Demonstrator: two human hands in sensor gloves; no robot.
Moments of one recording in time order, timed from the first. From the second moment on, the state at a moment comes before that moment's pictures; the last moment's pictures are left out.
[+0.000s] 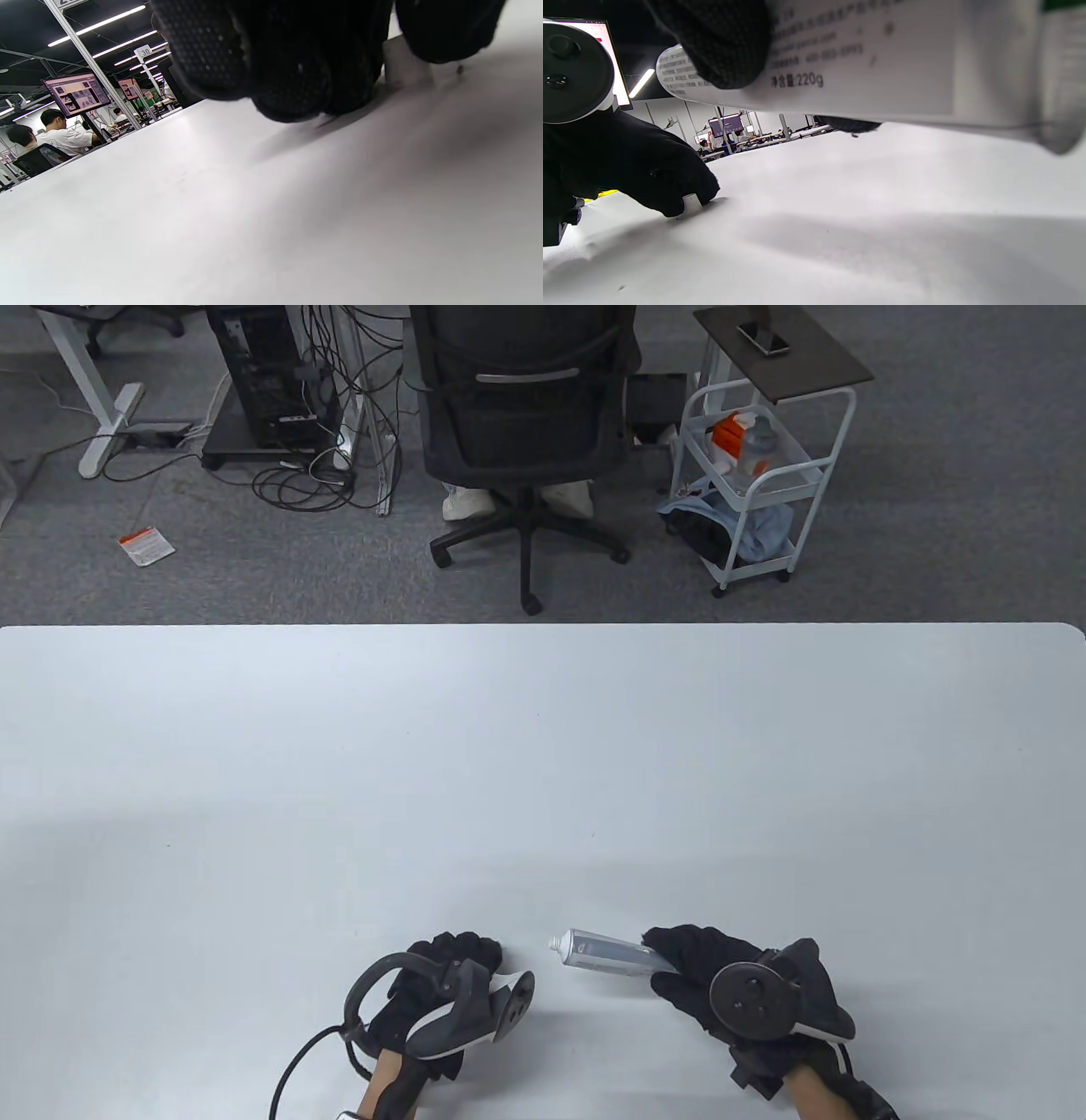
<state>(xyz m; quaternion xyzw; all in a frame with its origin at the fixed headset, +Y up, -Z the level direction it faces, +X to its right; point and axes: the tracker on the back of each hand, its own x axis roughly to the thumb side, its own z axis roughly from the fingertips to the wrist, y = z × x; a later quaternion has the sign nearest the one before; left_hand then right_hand) -0.115 -0.752 -0.214 -0.05 -0.18 -0.20 0.96 0.156 -0.720 -0.208 0.29 -0.03 0.94 0.17</state>
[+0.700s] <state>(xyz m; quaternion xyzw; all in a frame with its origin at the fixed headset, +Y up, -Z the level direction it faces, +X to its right) -0.151 -0.730 -0.209 0.09 -0.13 -0.10 0.98 0.157 -0.751 -0.231 0.18 0.07 0.98 0.06</state>
